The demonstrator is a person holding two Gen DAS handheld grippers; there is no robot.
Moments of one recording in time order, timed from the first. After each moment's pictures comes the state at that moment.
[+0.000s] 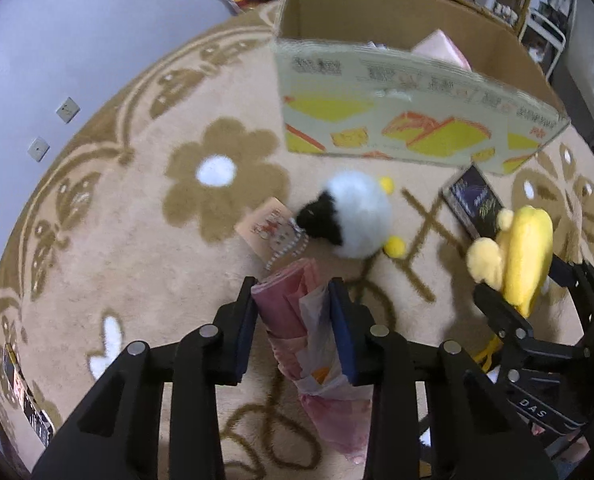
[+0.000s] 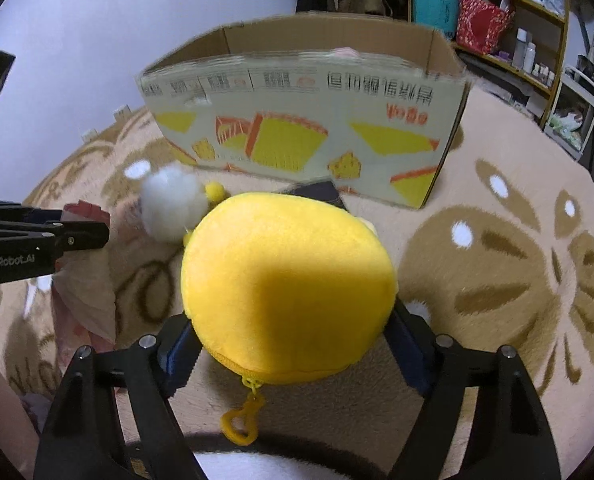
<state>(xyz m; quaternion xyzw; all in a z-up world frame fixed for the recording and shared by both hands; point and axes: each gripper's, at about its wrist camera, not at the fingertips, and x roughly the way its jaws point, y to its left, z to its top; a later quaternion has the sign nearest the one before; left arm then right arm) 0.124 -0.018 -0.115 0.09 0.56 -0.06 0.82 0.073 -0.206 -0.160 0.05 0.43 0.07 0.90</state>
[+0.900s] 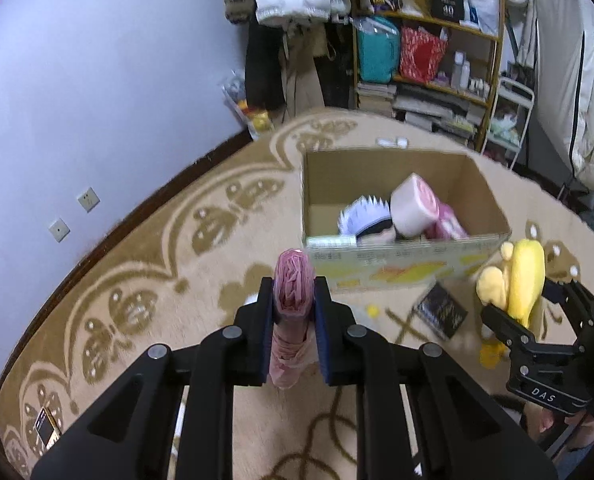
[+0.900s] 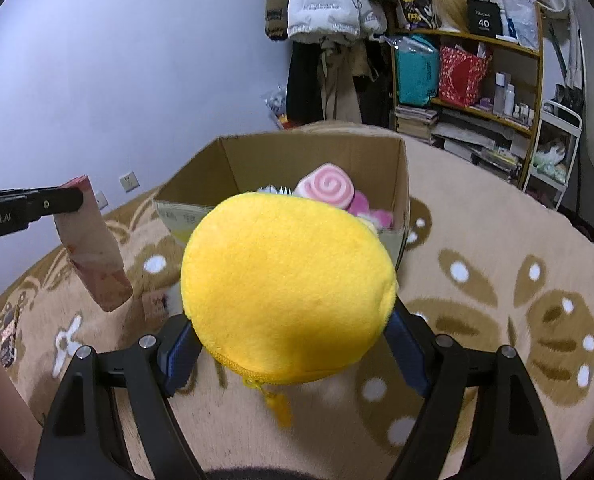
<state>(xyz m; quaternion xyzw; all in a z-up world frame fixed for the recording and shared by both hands) 0.115 -0.018 -0.001 0.10 0.39 -0.09 0.91 0.071 -0.230 -0.089 0.07 0.34 0.06 0.94</state>
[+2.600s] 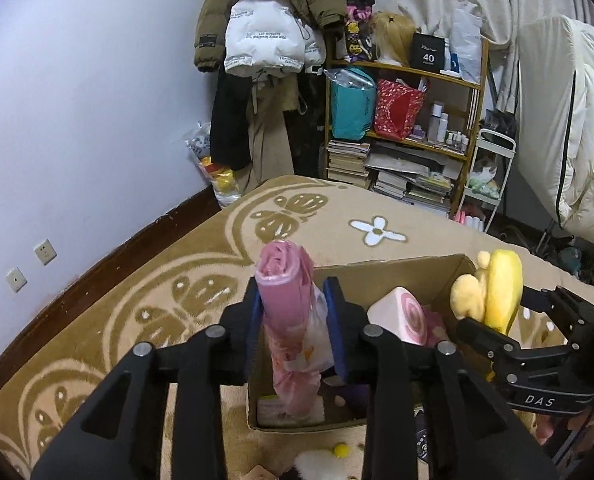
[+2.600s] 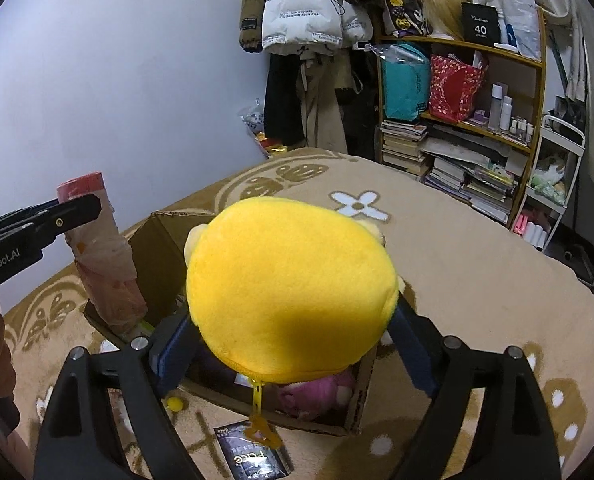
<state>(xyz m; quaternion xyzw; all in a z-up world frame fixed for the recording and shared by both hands) 0.220 -0.068 0.002 0.07 0.31 -0.15 0.94 0.185 -0.269 -0.063 0.07 0.33 0.03 0.94</state>
